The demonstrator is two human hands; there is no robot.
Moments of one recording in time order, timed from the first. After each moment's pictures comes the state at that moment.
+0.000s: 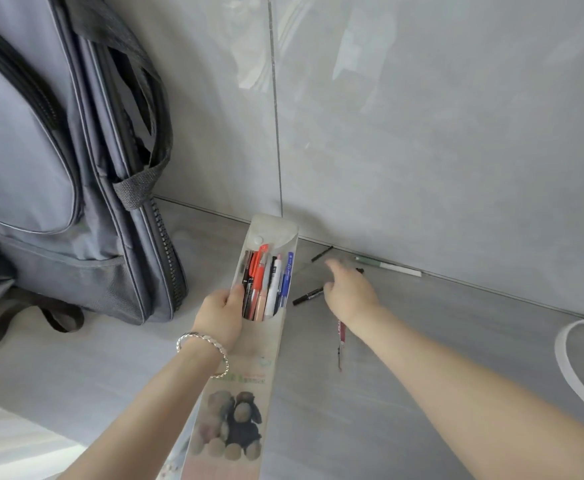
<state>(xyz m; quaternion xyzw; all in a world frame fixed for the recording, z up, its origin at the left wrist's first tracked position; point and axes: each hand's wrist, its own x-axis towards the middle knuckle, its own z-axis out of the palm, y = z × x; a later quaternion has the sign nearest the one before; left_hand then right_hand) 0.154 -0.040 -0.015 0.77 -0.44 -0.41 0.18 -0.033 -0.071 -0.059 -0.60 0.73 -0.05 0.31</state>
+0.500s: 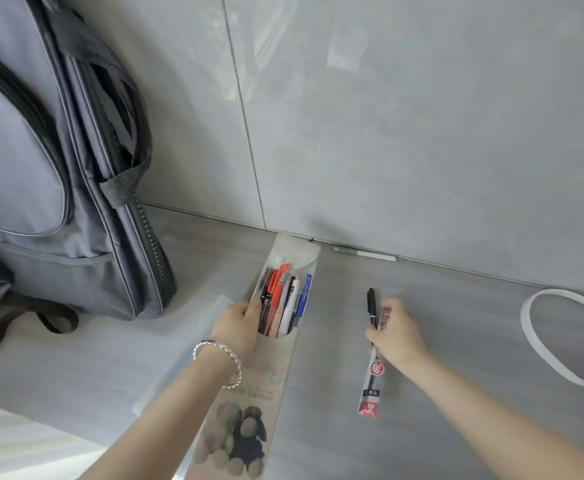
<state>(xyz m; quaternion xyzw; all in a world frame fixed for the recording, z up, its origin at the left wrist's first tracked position) 0.120 -0.004 -0.012 0.75 -0.48 -0.44 0.12 -0.104 0.026 -0.065 -0.39 0.81 -0.16 0.41</state>
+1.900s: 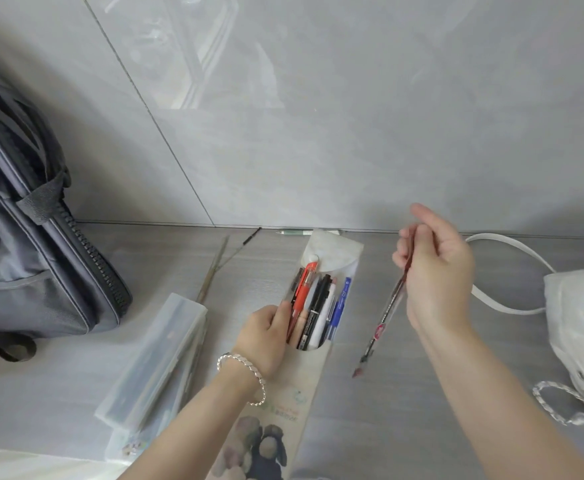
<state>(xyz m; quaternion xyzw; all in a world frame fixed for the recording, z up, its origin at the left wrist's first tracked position) 0.032 0.054 0.008 0.64 -0.59 -0.48 0.13 -0.147 0.066 0.059 -0.19 0.60 -0.70 0.33</state>
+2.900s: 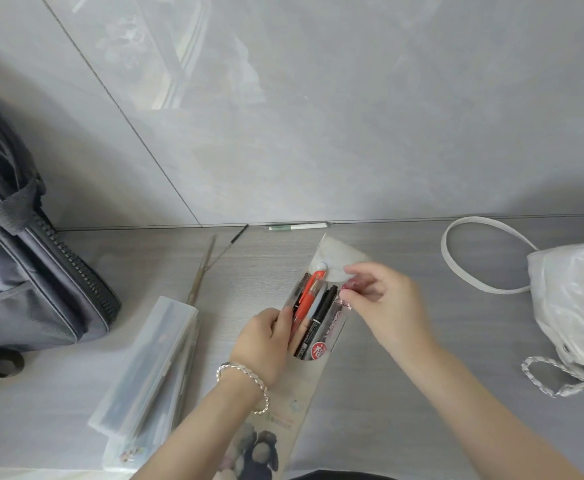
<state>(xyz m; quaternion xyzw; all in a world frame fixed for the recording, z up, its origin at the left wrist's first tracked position) 0.026 0.067 0.009 0.63 -0.64 -0.44 0.10 -0.137 0.101 0.015 -0.41 0.71 -0.46 0.35</state>
